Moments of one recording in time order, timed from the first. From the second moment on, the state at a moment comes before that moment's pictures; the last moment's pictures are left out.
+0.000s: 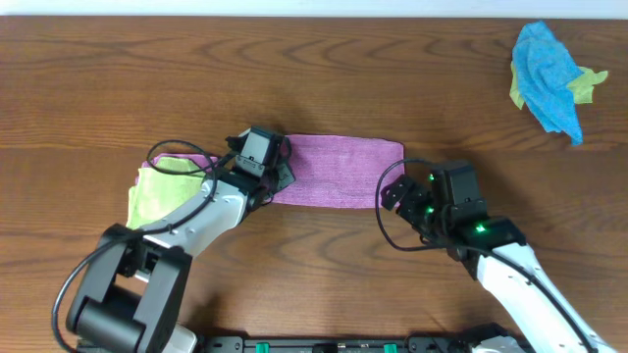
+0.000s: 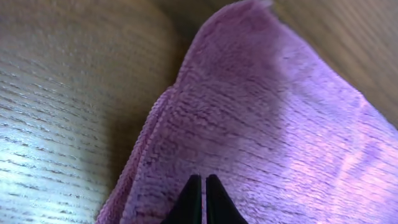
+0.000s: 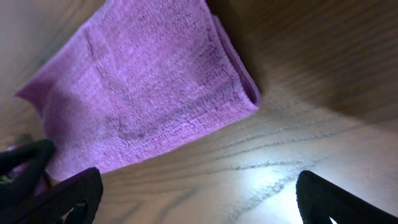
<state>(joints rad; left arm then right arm) -0.43 1.69 0.85 -0.20 0.03 -0.93 0.29 1.19 0.63 -0.45 -0.15 0.93</state>
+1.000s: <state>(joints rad) -0.43 1.77 0.87 -0.21 0.05 -0.93 0.29 1.55 0.59 0.02 -0.14 1.03</state>
